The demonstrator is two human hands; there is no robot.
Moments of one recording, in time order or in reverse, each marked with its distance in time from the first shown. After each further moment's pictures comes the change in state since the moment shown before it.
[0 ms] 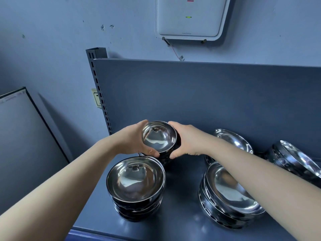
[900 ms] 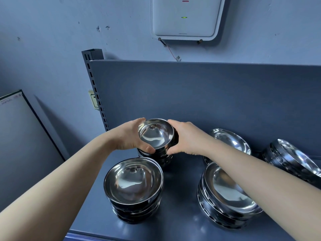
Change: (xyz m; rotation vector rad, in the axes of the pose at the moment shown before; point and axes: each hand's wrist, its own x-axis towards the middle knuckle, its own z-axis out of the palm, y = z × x) left_hand 0.010 -0.004 -0.010 -0.088 -0.022 -0.011; right_hand 0.002 0.002 0.003 -0.010 0.135 -0.006
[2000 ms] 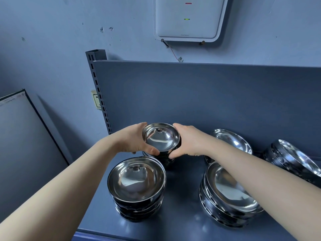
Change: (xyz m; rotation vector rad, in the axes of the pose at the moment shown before) left_hand -0.008 0.008 0.006 -0.048 -0.051 0.006; right_hand 0.001 0.003 0.004 0.002 -0.094 0.068
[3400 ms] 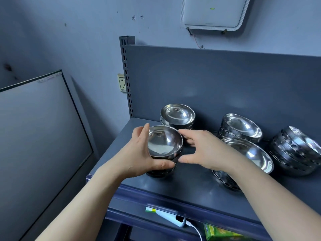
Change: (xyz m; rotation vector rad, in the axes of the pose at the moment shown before) left_hand -0.145 -0.007 0.064 -0.050 0.233 -0.031; right_hand -0.117 -0.062 0.030 0.108 0.010 -0.138
